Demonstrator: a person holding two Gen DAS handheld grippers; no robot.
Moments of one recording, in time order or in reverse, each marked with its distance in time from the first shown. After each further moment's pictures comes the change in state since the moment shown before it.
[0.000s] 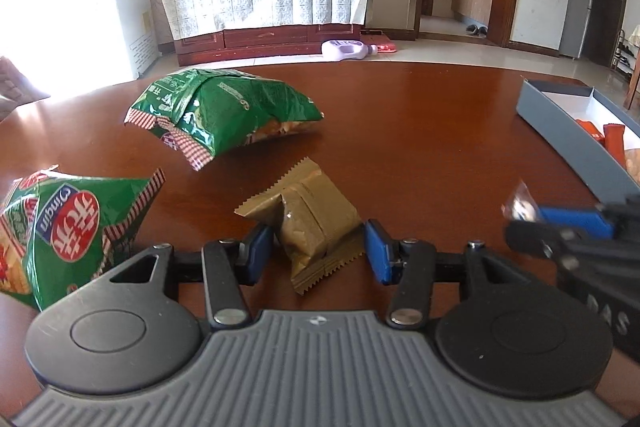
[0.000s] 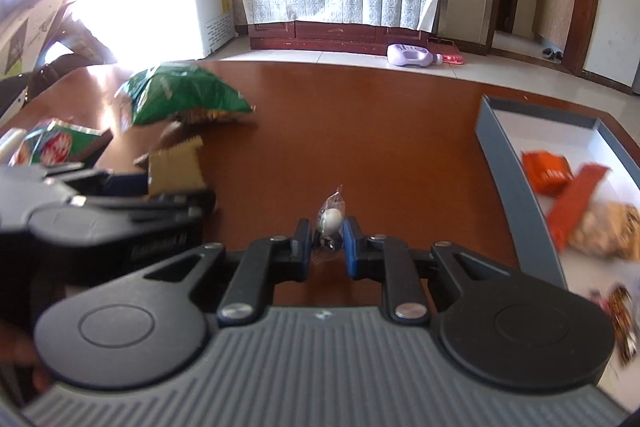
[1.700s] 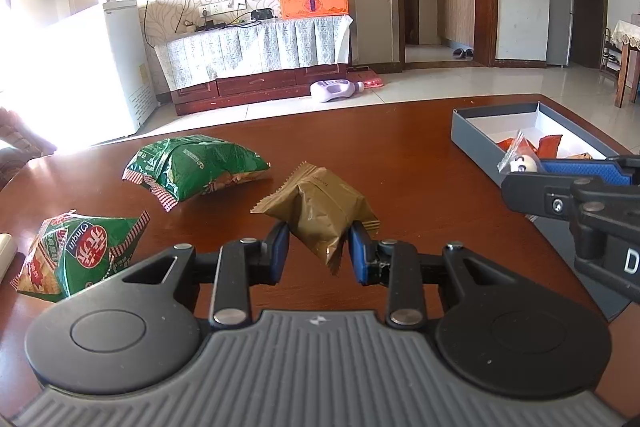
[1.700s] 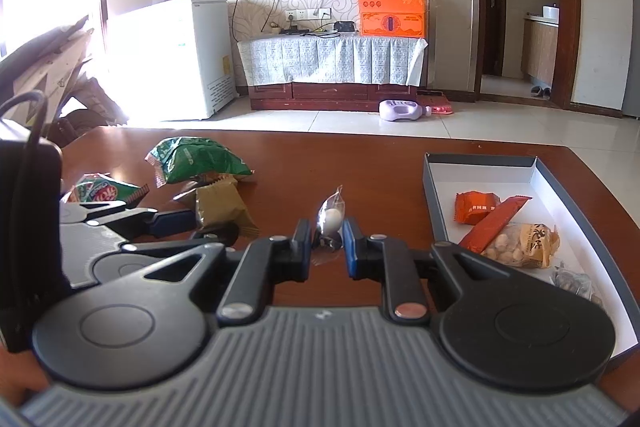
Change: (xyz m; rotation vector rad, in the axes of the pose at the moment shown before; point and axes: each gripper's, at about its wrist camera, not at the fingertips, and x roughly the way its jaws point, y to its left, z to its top) left arm -0.075 -0.066 -0.002 0.081 -0.128 0.016; right arm -0.093 -0.032 -0.001 0.034 -0.186 0.016
